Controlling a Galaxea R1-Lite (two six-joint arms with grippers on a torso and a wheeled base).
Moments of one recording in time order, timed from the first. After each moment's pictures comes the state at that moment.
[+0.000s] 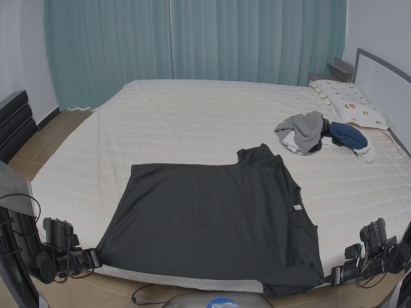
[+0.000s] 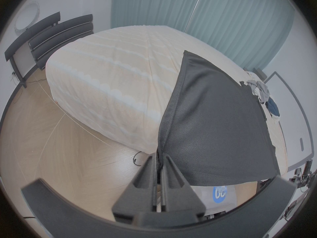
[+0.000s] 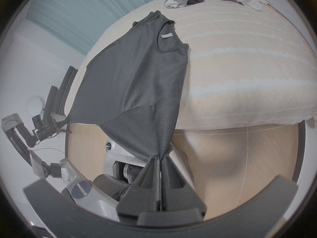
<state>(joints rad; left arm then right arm) 0.03 2.09 -0.02 -1.15 -0.07 -0.33 0.13 1.79 -0.02 -0.65 0.30 0.25</state>
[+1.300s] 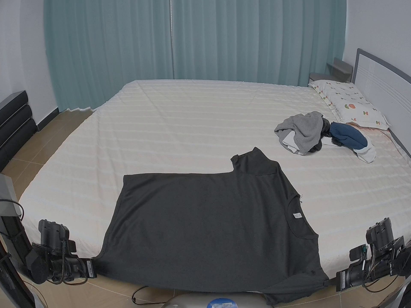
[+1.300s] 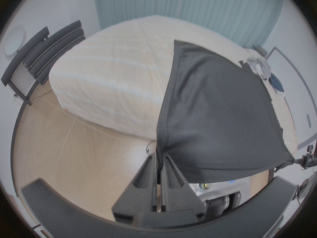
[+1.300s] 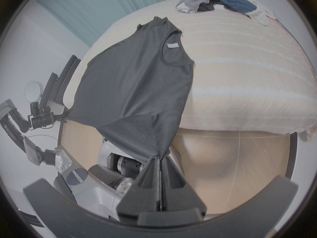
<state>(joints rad) 0.04 1.93 -0.02 -0.93 -0.03 -0.20 0.19 1.60 -0.06 -0.47 0.23 0.22</state>
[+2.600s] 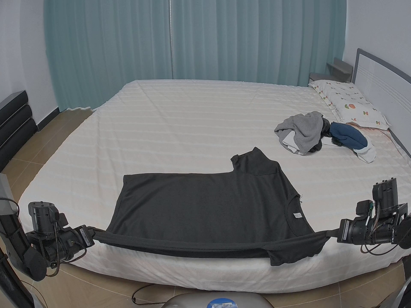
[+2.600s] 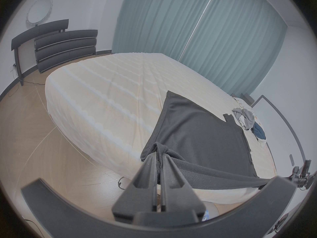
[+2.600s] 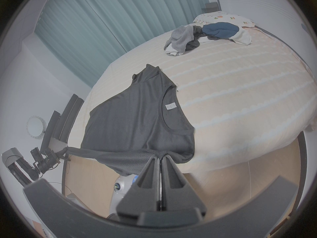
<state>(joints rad) 0.03 1.89 -0.06 -1.19 -0.08 -0.44 0.13 1.60 -0.32 -0.48 0.19 0.40</state>
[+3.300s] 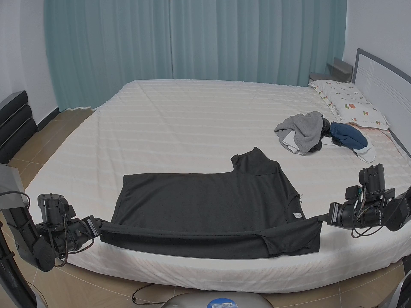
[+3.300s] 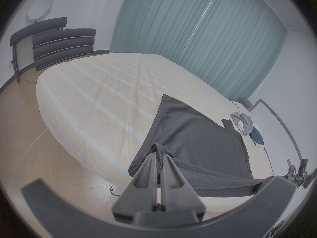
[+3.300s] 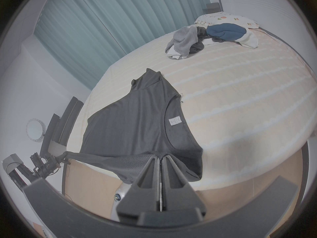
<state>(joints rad) 0.01 1.98 -0.18 -1.19 -0.08 -0.49 0.12 1.77 -0.51 -0.48 0.19 0.40</state>
